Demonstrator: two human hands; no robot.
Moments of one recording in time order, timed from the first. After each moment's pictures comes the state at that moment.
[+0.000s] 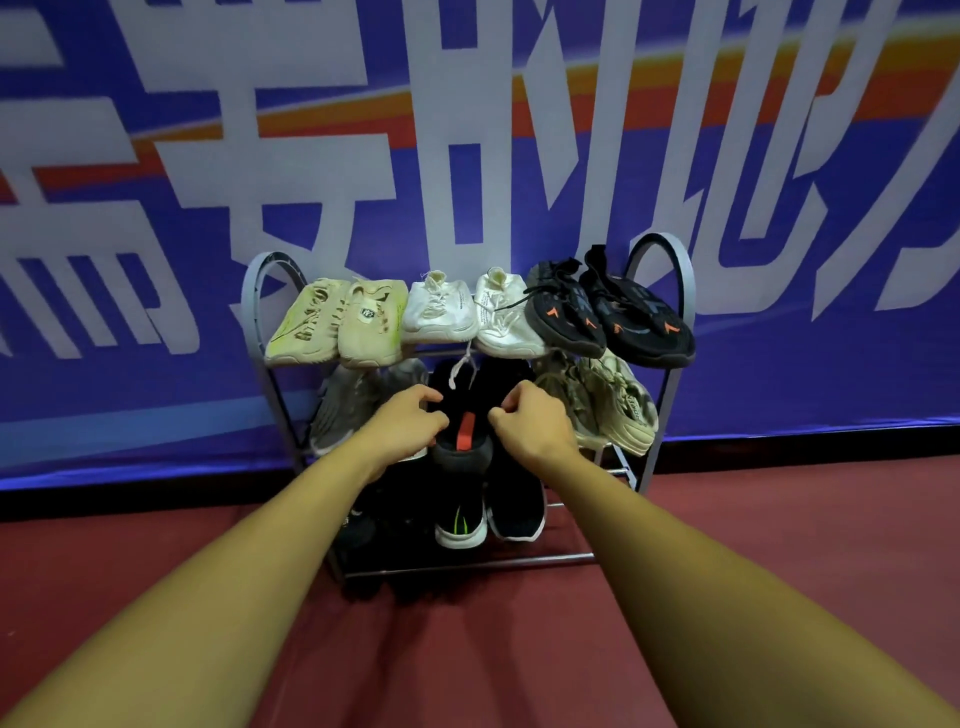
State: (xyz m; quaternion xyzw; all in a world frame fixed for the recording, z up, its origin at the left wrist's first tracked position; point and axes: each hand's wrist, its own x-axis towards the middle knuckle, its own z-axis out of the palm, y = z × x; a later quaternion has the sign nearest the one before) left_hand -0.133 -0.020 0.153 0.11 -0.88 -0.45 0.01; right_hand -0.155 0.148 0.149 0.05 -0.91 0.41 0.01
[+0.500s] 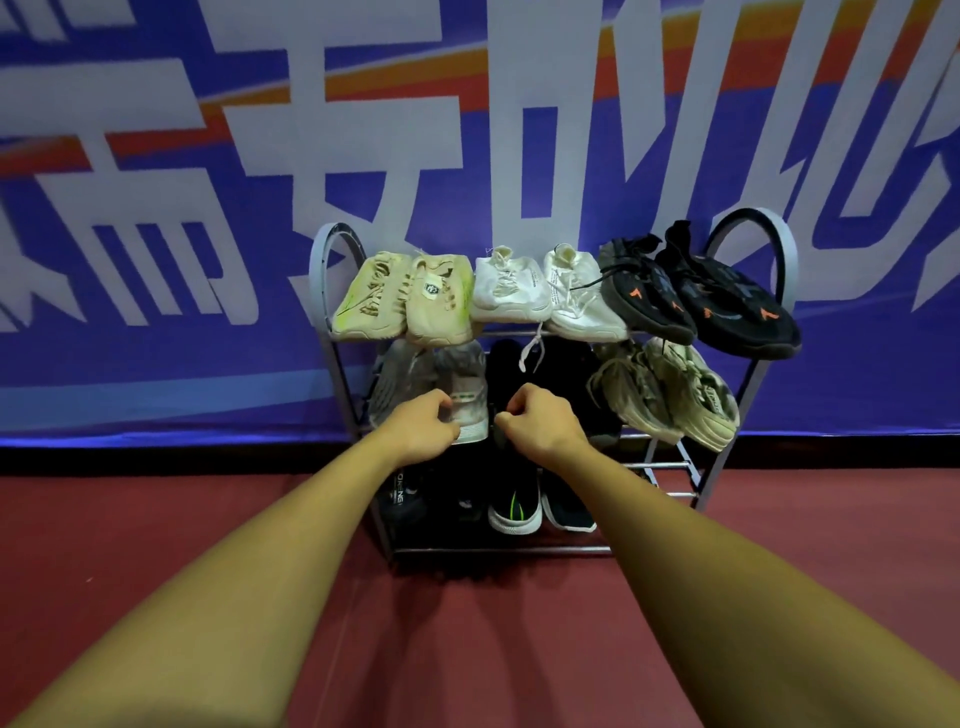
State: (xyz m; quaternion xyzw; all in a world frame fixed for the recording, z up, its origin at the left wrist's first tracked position) left_hand -0.123 -0.088 0.130 0.13 -0.94 -0.30 -0.03; right_hand -0.169 0.079 0.118 0.10 -0.92 0.37 -0.06
